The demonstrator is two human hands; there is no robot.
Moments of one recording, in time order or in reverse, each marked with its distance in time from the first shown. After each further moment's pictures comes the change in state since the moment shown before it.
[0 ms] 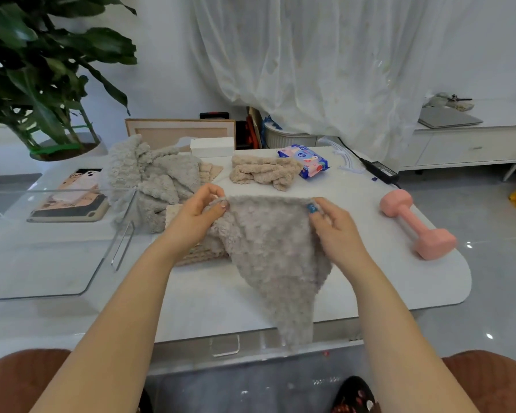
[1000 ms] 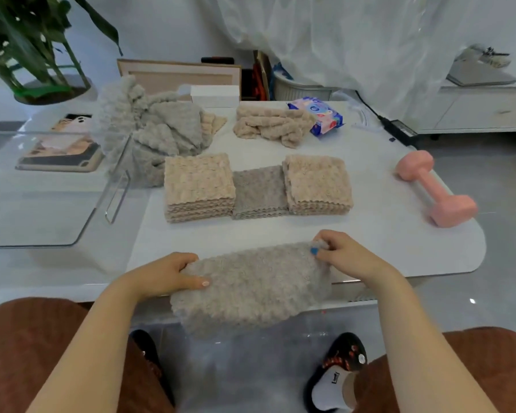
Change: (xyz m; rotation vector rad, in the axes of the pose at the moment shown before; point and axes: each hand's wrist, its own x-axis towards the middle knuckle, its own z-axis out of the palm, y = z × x) left_hand -0.090 -0.105 -0.013 0.213 -0.501 -0.481; right_hand -0.041 0.084 0.001 -0.266 -0.542 0.409
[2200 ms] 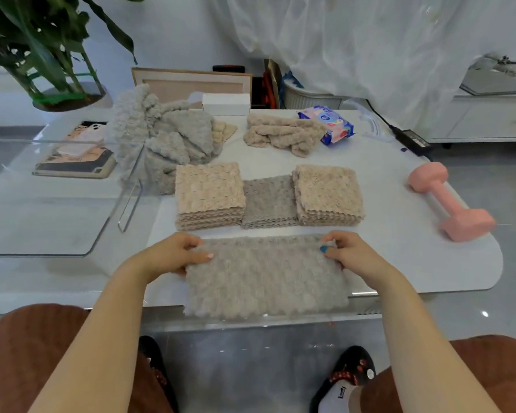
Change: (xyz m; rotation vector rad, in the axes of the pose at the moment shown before) left_hand 0.028 0.010 -0.030 -0.141 0.195 -0.082; right_hand 0.028 -0.001 -0.001 0.259 0.099 0.072
